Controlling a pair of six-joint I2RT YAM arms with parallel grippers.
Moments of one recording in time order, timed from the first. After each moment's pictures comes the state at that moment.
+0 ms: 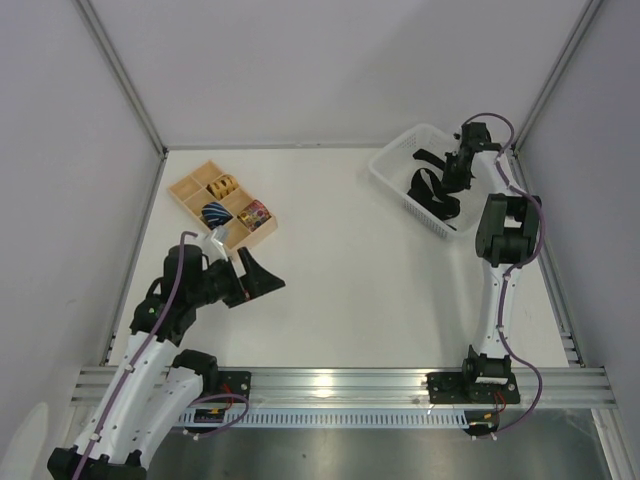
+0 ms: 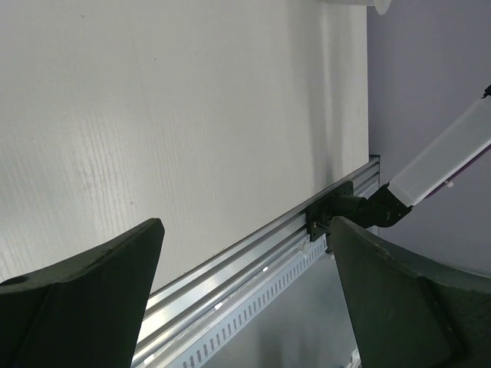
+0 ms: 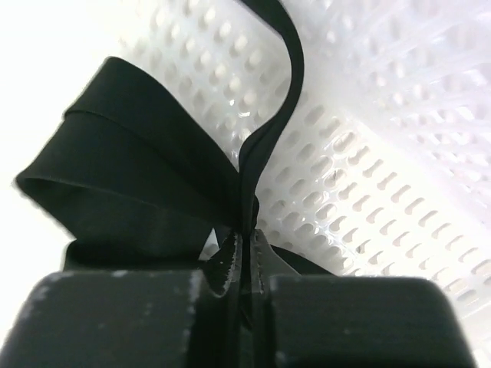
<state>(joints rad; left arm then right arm) -0.24 0.63 0.63 -0.62 0.55 -0.71 -0.05 2.39 2.09 -0.74 -0.13 0.13</state>
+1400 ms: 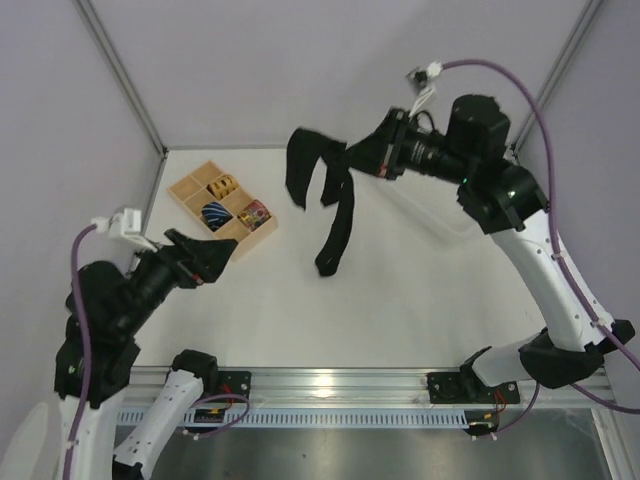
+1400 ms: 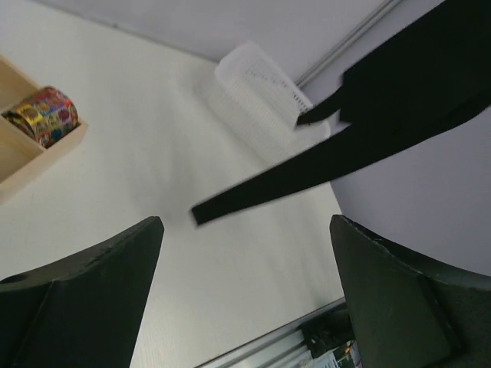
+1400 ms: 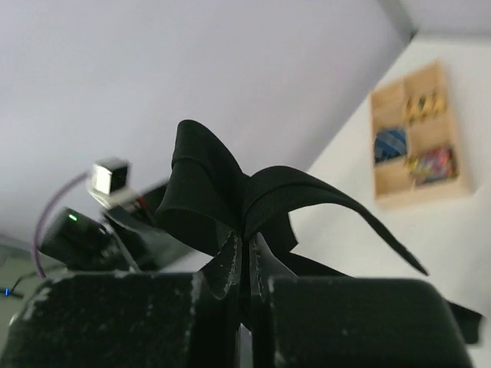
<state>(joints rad) -0.24 0.57 1.15 -0.77 0.23 -0.64 0.53 1.45 2.01 -0.56 -0.51 0.73</state>
